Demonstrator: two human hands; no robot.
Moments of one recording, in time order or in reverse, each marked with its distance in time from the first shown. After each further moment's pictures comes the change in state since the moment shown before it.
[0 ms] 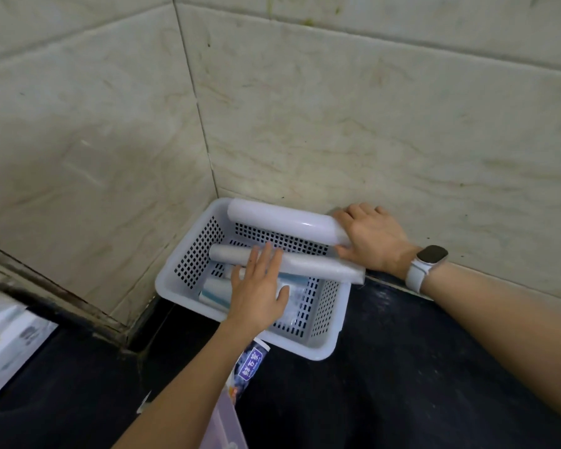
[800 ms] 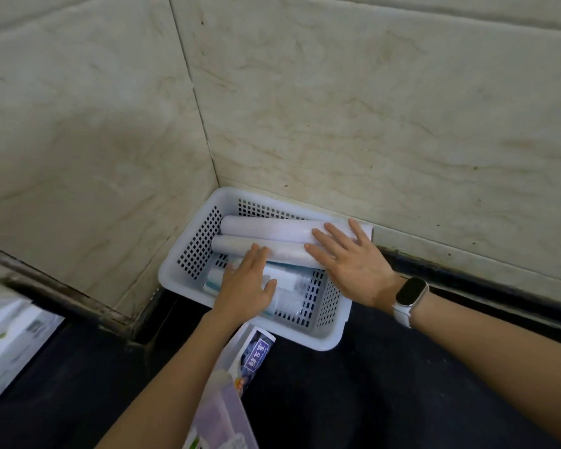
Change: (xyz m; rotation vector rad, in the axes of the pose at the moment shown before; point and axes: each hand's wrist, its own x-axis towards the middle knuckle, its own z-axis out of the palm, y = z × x) left_hand 0.000 -0.028 -0.001 -0.151 -0.142 -0.055; right_hand -0.025 -0.032 0.057 -0.147 0.039 -0.197
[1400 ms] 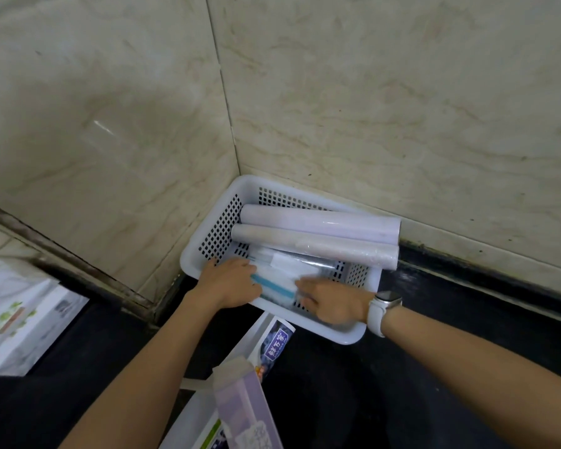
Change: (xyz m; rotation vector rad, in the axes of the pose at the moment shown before) left_hand -0.009 -0.045 -0.033 0.335 -0.310 -0.107; right_hand 0.024 -0.068 0.017 0.707 -0.603 -0.046
